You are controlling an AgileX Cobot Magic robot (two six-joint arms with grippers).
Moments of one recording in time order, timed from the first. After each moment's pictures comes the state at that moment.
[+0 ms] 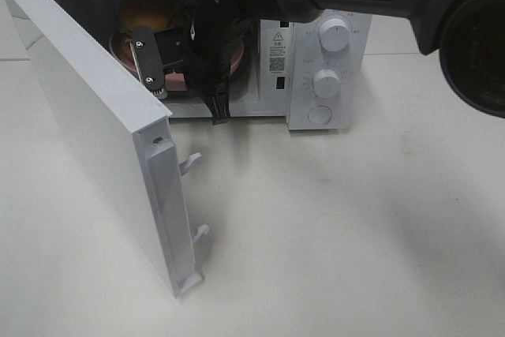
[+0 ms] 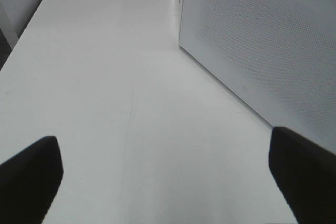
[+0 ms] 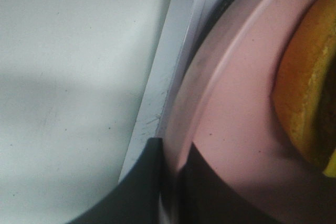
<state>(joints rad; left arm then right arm) 0.07 -0.01 -0.52 -0.08 1.09 0.03 0.69 2.35 -1.99 -0.16 0.63 -1.14</state>
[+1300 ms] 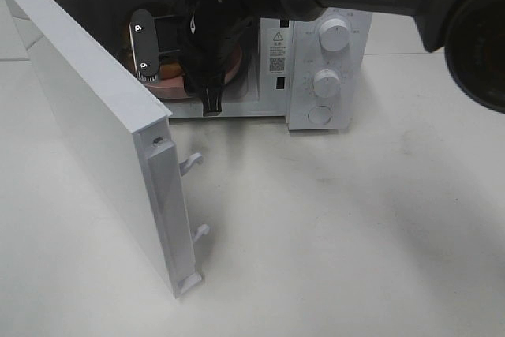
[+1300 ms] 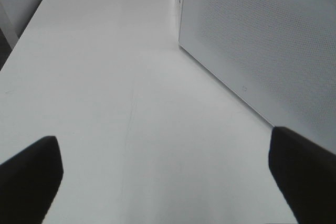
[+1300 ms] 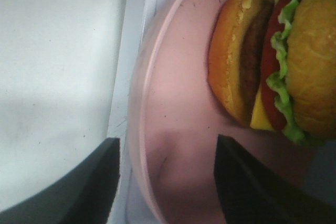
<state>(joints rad) 0.07 -0.01 -0.52 -0.08 1.09 0.03 0.69 2.33 -1.94 -0.20 0.53 -1.01</state>
